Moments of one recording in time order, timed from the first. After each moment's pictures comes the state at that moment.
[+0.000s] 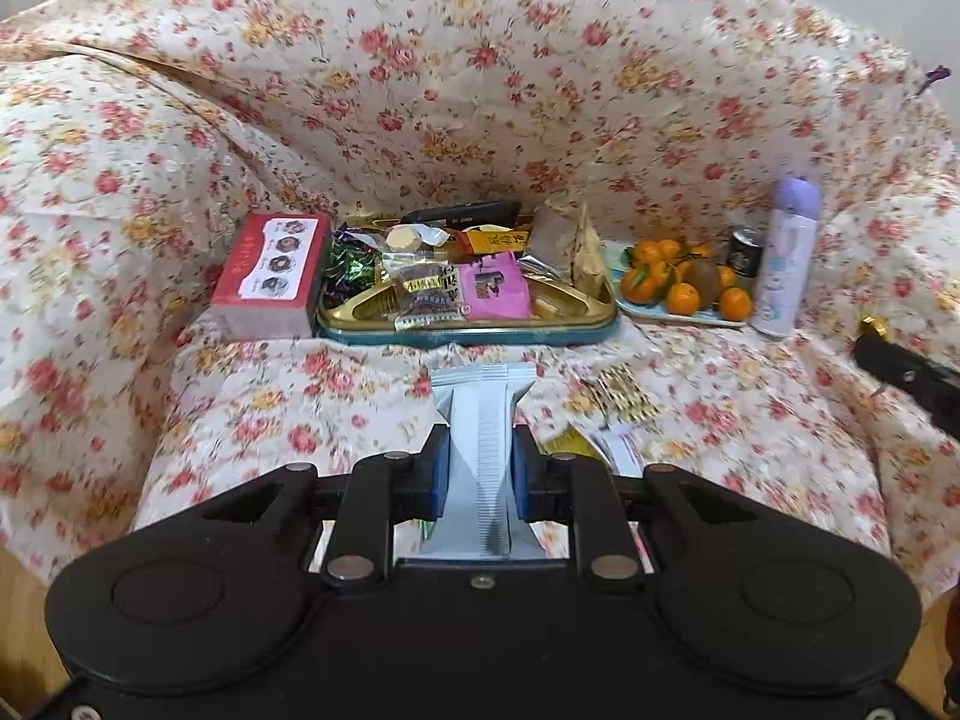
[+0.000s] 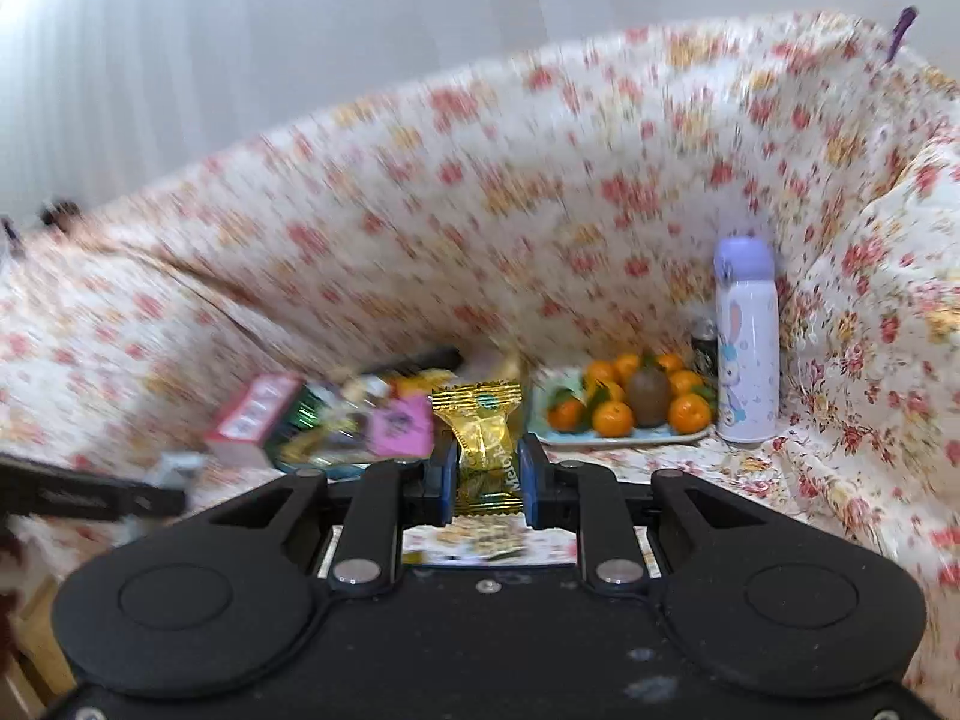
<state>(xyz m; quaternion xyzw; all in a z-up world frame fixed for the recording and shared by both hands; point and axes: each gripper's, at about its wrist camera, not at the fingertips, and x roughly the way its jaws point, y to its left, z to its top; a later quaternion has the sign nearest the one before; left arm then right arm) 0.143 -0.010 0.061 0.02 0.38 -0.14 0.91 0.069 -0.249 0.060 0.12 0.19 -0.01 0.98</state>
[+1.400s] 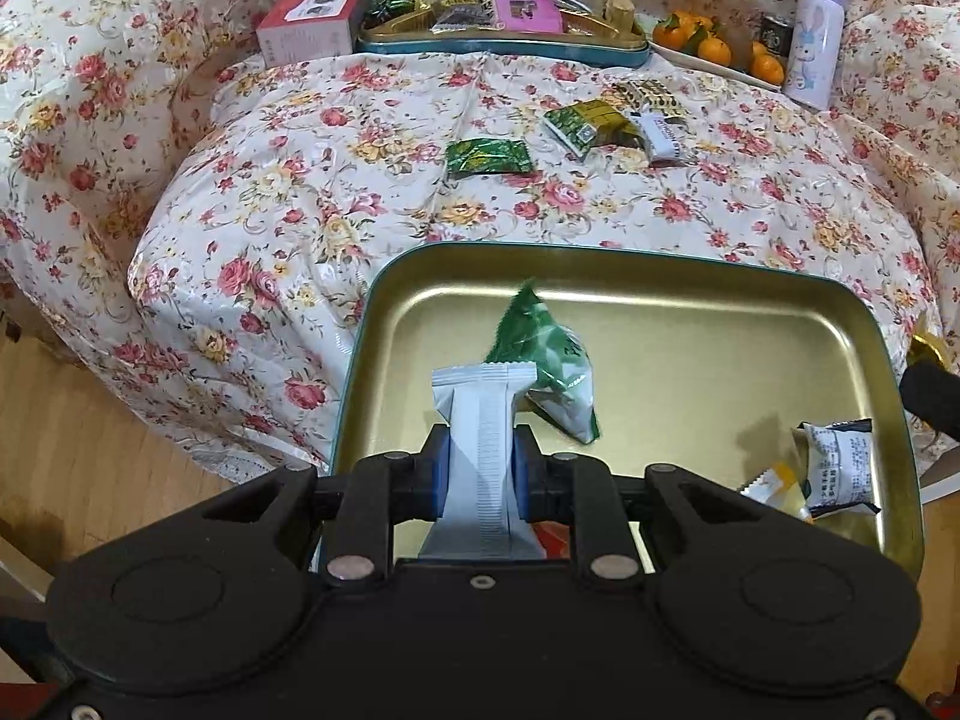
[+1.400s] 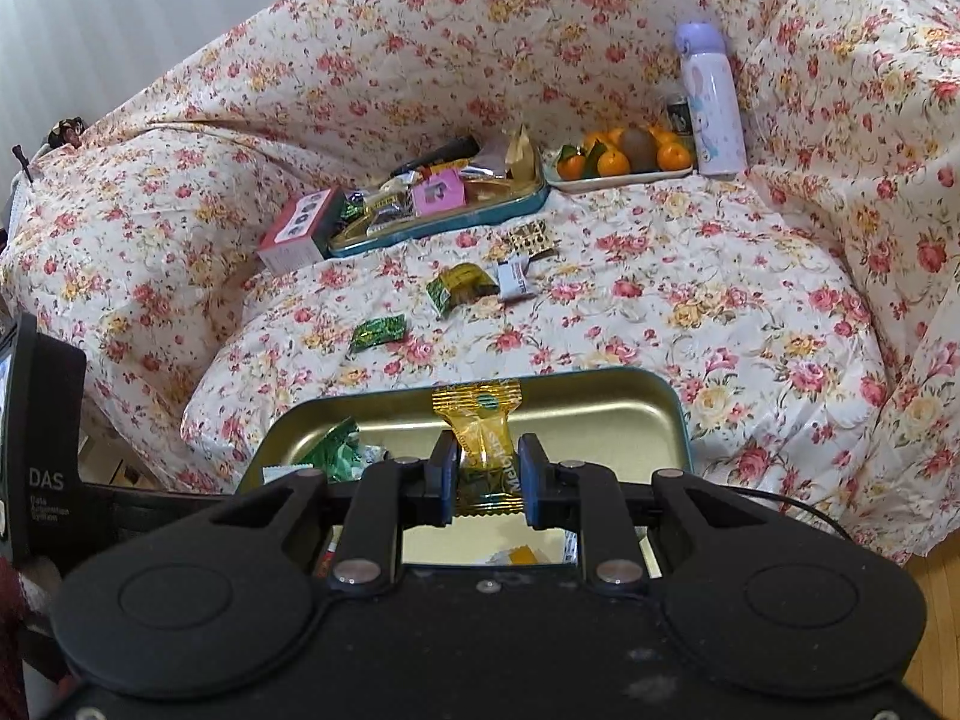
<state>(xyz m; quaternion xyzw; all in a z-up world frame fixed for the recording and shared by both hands) 0.032 0.002 -0.037 0.04 0.51 -0.09 0.85 -0.064 -0.170 -0.005 0.17 0.34 -0.02 0.93</state>
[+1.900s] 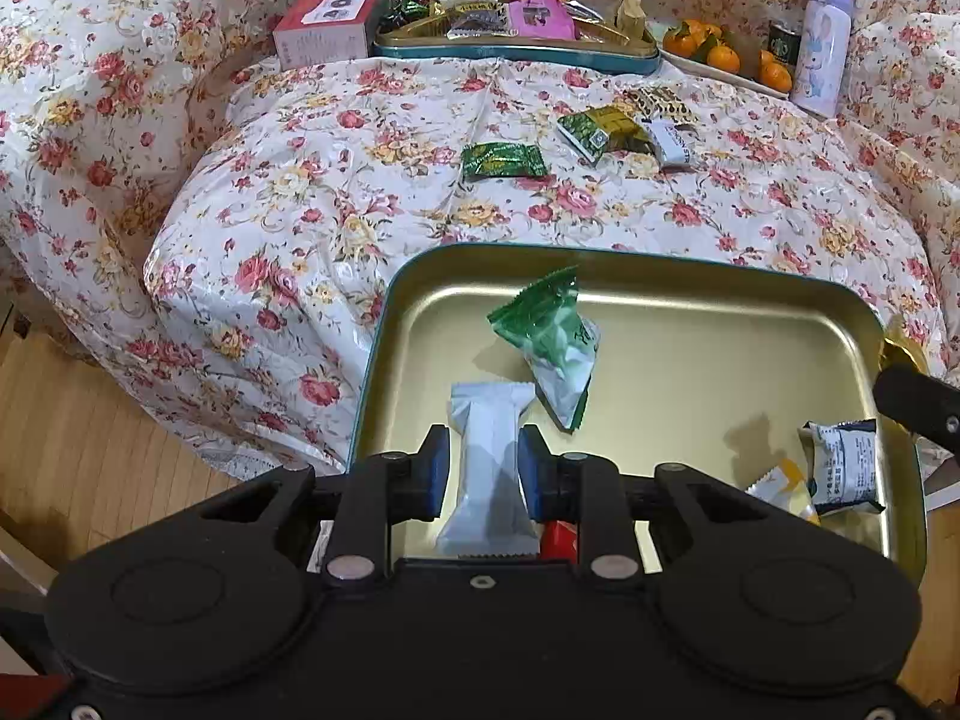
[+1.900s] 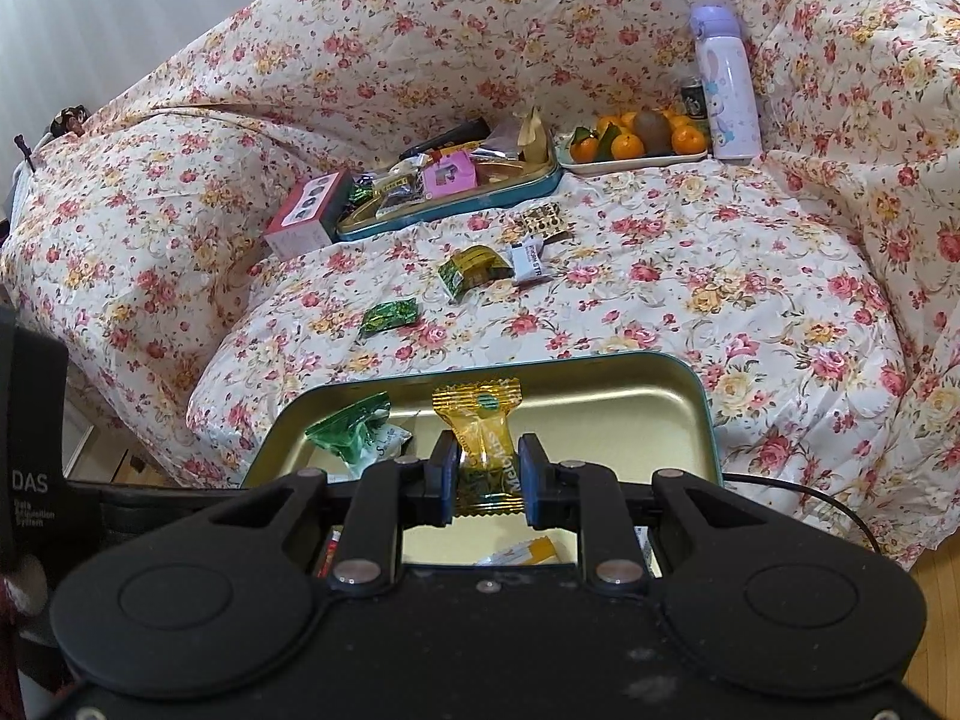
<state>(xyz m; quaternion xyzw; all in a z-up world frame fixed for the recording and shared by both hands) 0.026 0.005 -0.035 0.04 0.51 -0.08 0.86 -0.055 -0.163 -0.009 0.17 0.35 -0.01 0.92</state>
